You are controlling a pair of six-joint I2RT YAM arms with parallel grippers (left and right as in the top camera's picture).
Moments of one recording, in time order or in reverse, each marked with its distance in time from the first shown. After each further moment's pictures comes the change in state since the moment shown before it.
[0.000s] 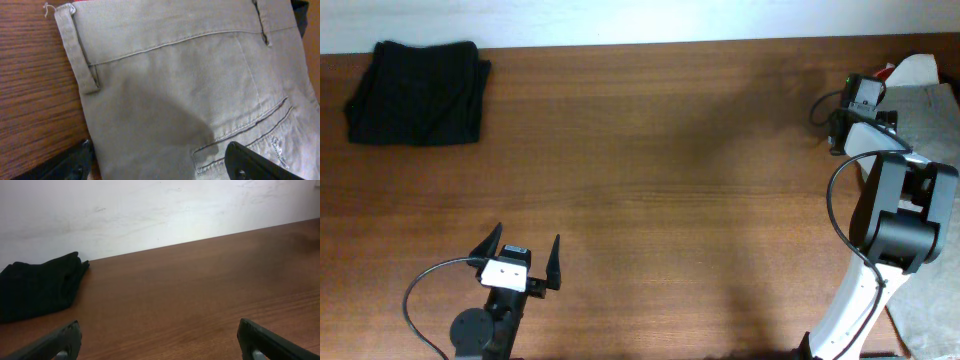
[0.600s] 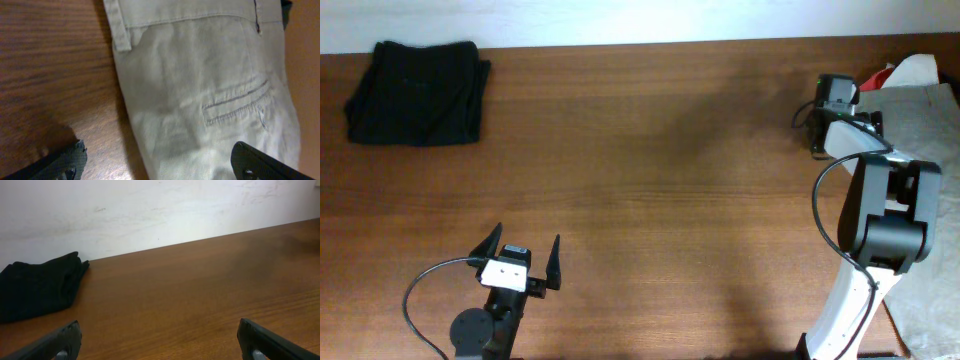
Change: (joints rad) left arm 0.000 0.000 0.000 0.000 0.000 0.000; right arm 0.093 -0.034 -0.023 -0.109 0.153 -0.001
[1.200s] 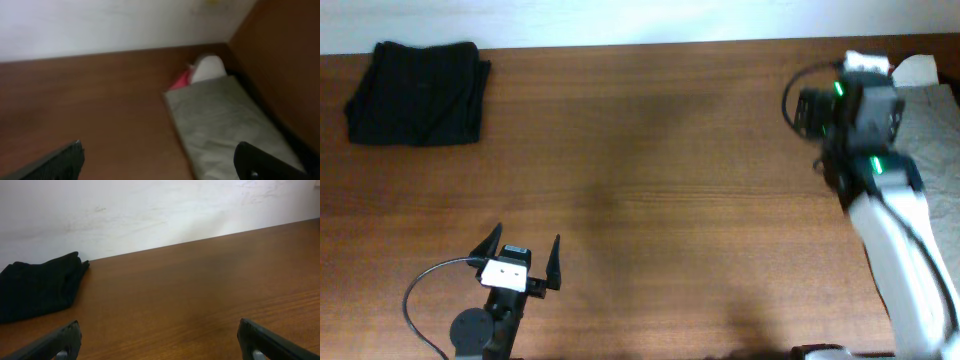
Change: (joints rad) left arm 0.000 0.000 0.000 0.000 0.000 0.000; right arm 0.222 -0.744 -0.122 -0.277 -0.164 0.277
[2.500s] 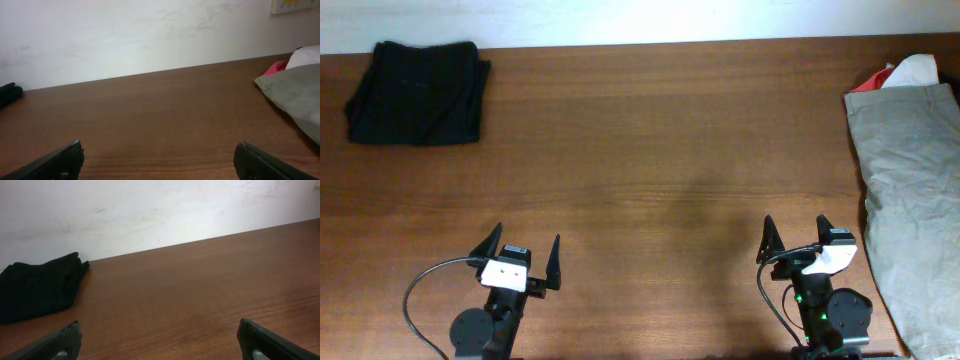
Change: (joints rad) left arm 0.000 -0.002 0.000 0.000 0.000 0.000; right arm -0.003 -1.439 -1.318 0.447 -0.527 0.155
